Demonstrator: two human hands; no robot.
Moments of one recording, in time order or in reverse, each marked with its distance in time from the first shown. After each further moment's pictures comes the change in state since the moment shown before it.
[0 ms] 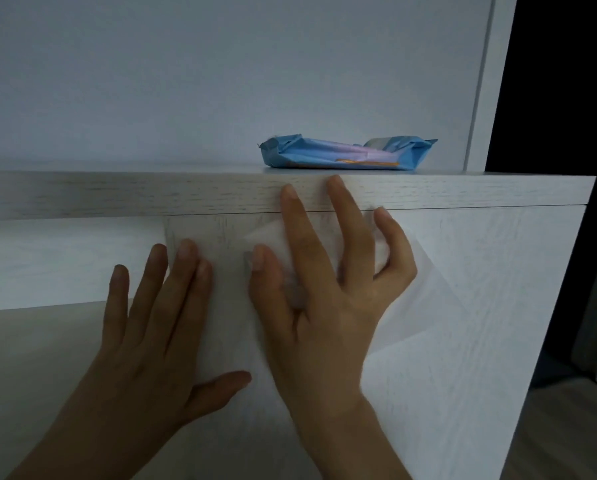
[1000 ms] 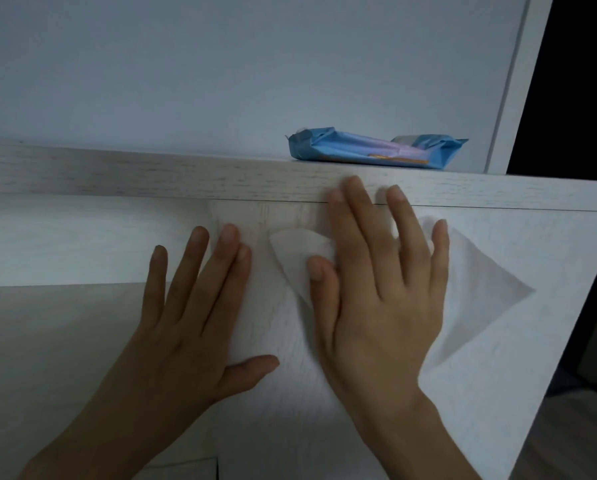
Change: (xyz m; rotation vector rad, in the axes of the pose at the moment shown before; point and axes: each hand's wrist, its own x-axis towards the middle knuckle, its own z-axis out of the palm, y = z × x) left_hand -0.002 0.000 0.000 -0.055 -0.042 -0.037; right_hand 0.000 0.011 -0.017 -0.268 -0.156 -0.253
